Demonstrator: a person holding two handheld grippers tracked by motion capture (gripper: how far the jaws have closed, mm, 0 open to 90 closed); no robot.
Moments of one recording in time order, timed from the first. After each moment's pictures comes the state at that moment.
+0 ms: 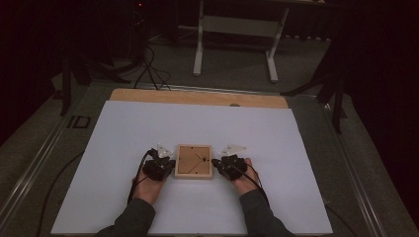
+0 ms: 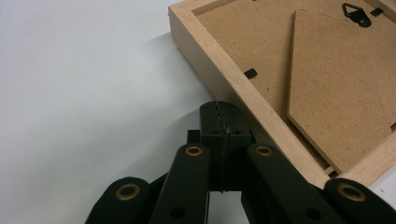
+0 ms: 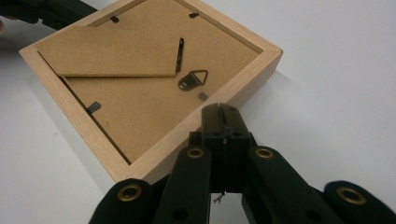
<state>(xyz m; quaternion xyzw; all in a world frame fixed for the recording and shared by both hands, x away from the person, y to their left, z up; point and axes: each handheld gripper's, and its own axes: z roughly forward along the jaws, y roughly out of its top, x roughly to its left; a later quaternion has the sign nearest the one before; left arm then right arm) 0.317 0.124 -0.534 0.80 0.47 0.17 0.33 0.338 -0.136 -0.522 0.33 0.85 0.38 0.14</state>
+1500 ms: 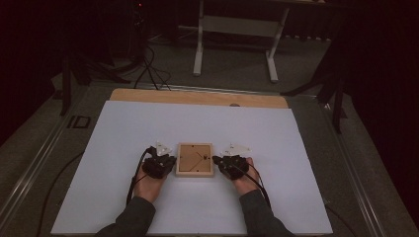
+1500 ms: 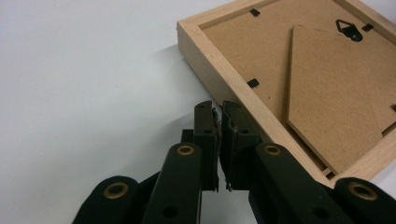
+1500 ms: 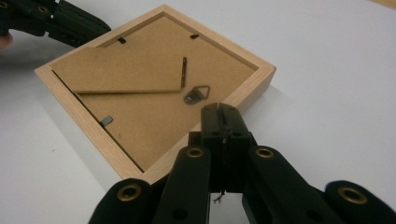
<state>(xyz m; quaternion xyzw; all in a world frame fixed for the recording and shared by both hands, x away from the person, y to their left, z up) 0.319 0.126 -0.529 0.79 0.48 0.19 0.35 0.335 -0.139 -0.517 0.33 0.84 0.41 0.17</state>
